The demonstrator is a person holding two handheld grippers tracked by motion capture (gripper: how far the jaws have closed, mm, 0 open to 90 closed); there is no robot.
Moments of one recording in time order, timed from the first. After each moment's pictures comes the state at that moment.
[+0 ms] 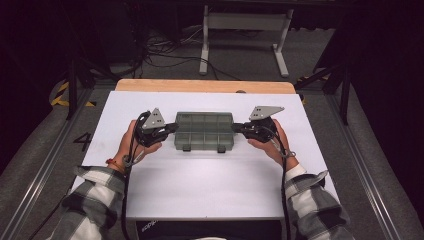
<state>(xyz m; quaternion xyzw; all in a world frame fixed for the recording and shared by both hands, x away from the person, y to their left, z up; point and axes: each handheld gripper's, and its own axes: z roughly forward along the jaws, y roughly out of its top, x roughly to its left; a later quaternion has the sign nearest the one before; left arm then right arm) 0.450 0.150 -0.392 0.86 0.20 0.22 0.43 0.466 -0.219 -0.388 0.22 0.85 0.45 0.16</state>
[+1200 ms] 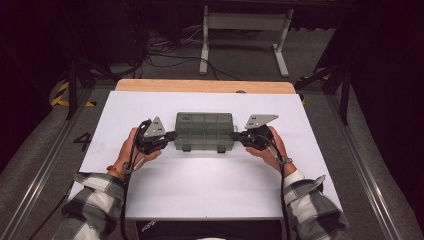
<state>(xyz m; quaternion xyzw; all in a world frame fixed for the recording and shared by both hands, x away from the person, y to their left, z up) 0.443 0.150 -0.415 0.87 0.20 0.20 0.41 0.457 -0.213 -0.409 0.21 0.86 0.43 0.15</state>
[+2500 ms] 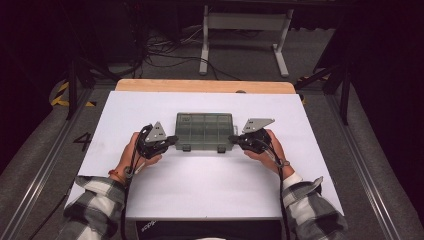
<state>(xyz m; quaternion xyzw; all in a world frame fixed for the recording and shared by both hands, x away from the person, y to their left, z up) 0.440 0.151 -0.432 0.86 0.21 0.20 0.41 0.453 -0.209 -0.419 0.21 0.87 0.42 0.16</state>
